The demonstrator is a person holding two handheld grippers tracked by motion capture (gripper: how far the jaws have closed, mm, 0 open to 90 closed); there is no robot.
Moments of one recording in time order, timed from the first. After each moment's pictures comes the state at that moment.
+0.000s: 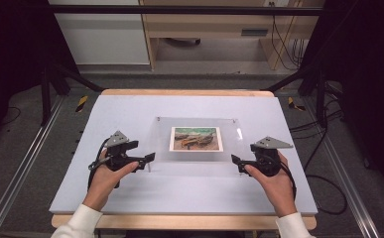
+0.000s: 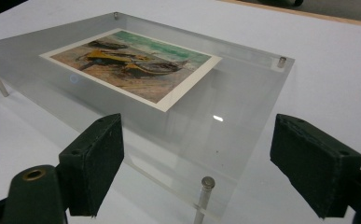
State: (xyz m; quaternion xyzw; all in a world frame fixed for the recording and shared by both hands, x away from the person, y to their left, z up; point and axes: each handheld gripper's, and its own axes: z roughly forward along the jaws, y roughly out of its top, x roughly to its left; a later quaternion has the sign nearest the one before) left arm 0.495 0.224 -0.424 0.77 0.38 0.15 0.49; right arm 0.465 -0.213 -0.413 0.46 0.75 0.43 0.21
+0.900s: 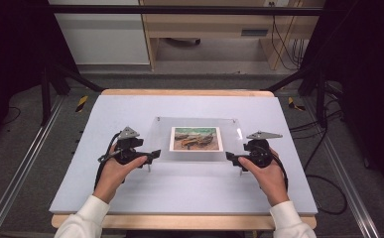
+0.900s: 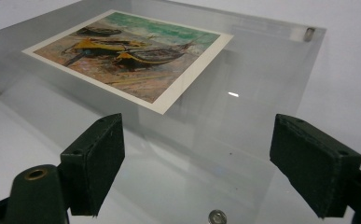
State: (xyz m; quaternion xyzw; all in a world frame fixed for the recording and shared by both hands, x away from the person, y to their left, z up) left arm 0.520 0.206 -0.435 0.78 0.42 0.14 0.44; right arm 0.498 -0.204 -0.429 0.49 0.76 0.41 0.14
